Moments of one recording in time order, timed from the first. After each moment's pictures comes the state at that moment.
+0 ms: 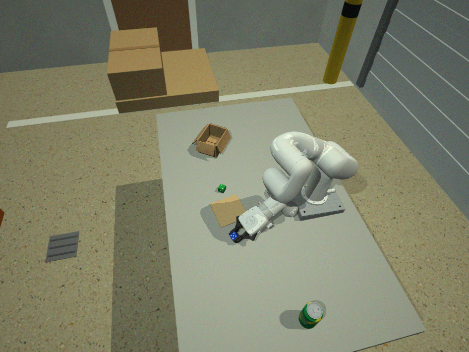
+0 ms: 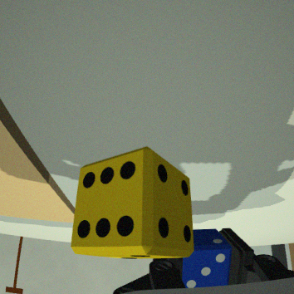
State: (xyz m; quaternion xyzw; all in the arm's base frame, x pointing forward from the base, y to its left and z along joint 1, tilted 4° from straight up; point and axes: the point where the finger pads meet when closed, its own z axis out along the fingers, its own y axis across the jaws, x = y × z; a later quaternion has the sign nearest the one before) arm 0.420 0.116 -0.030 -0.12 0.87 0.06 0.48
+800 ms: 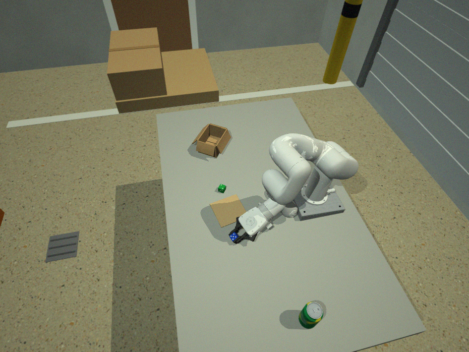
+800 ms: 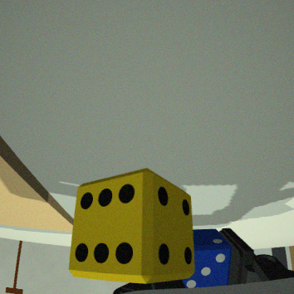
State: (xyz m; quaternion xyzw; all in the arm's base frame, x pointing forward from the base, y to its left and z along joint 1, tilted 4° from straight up) arm 0.419 0.116 -0.037 -0.12 0.87 0.06 0.48
